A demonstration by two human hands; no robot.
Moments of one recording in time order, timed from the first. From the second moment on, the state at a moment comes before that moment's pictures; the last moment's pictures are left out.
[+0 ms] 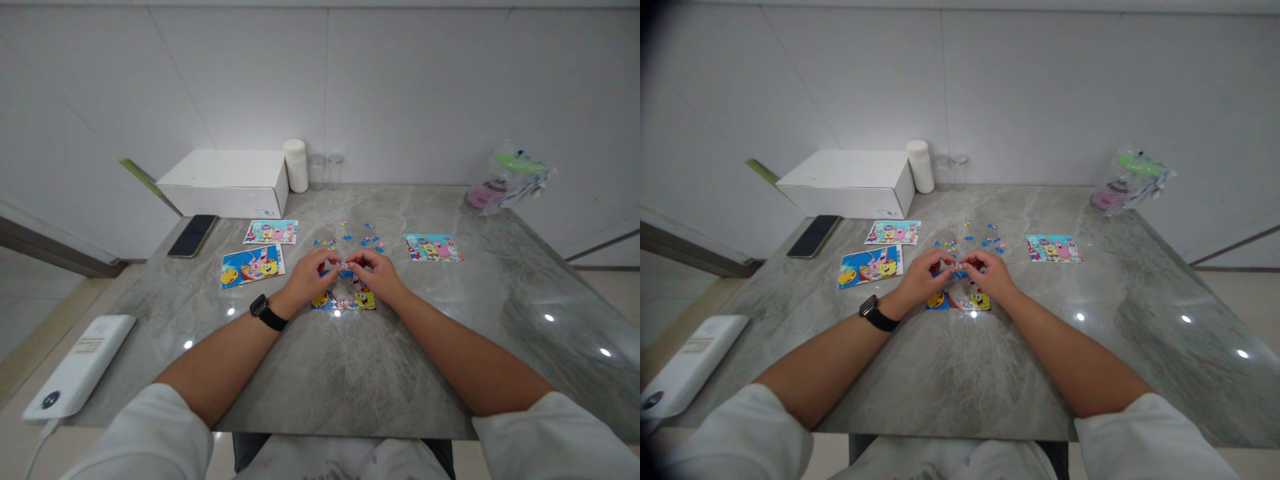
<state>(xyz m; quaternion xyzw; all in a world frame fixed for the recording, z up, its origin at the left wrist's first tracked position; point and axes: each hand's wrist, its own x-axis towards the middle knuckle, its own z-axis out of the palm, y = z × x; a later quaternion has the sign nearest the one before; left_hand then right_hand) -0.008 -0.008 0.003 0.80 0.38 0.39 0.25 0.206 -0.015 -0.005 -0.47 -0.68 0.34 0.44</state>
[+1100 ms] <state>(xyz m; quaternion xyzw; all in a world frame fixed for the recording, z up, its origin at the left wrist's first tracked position) -0.029 0.016 -0.010 0.77 0.58 0.23 0.12 0.222 -0.004 -0.015 -0.51 -0.66 0.27 0.47</state>
